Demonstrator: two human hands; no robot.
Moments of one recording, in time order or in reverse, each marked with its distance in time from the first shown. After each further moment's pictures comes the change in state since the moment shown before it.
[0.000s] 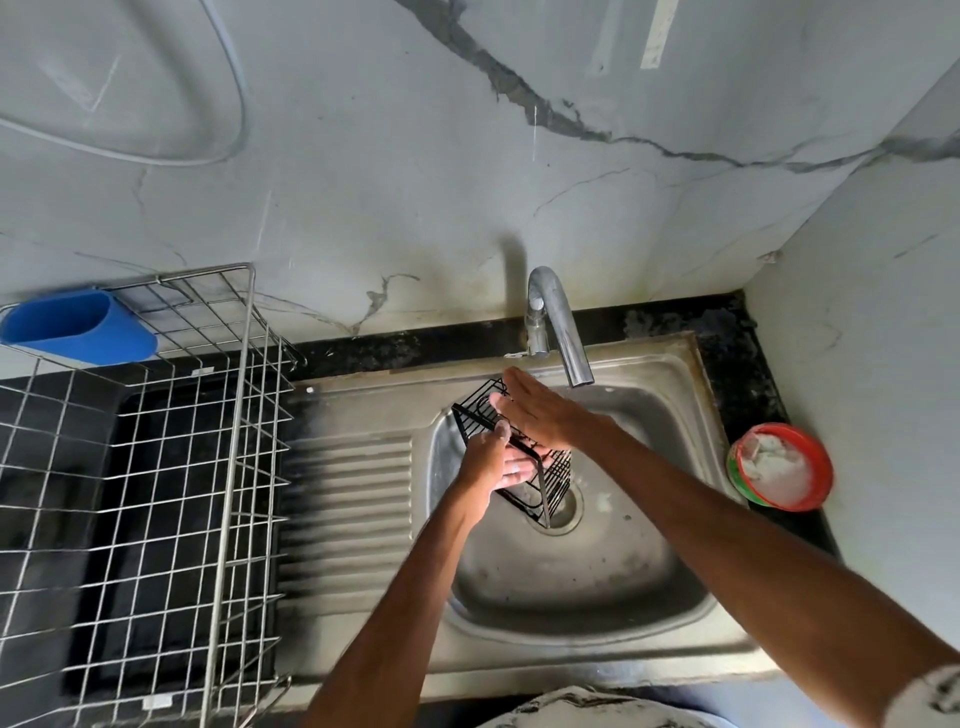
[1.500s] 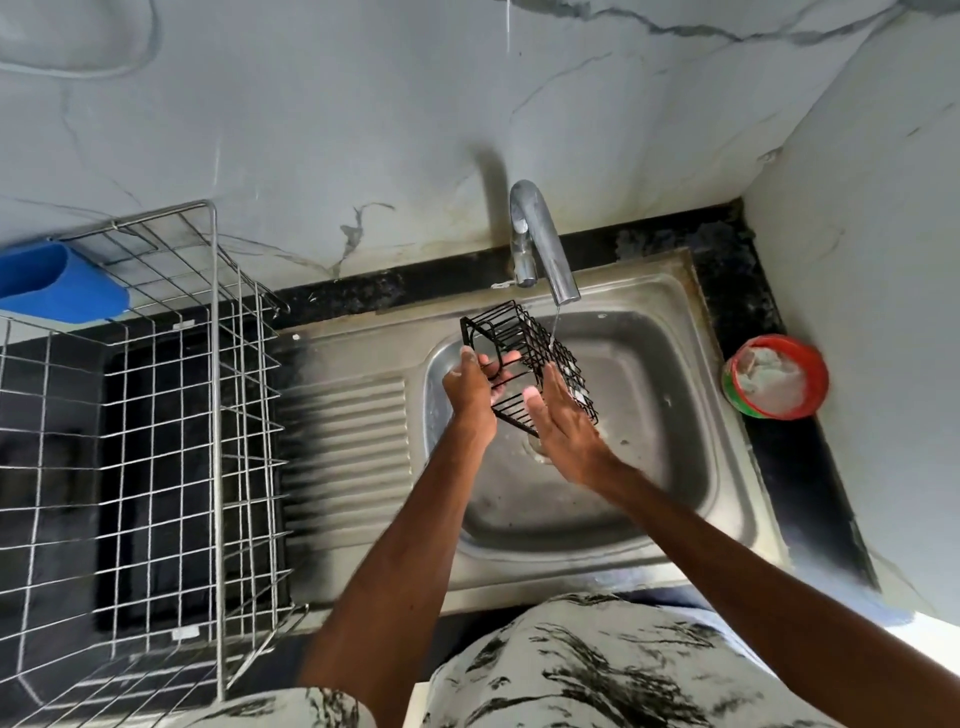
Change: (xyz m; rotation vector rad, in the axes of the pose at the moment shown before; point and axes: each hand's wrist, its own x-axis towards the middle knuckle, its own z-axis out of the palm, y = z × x) left_hand 0.015 -0.007 0.015 -0.390 0.311 0.087; right_hand -0.104 -0.017 0.089 0.528 0.328 0.148
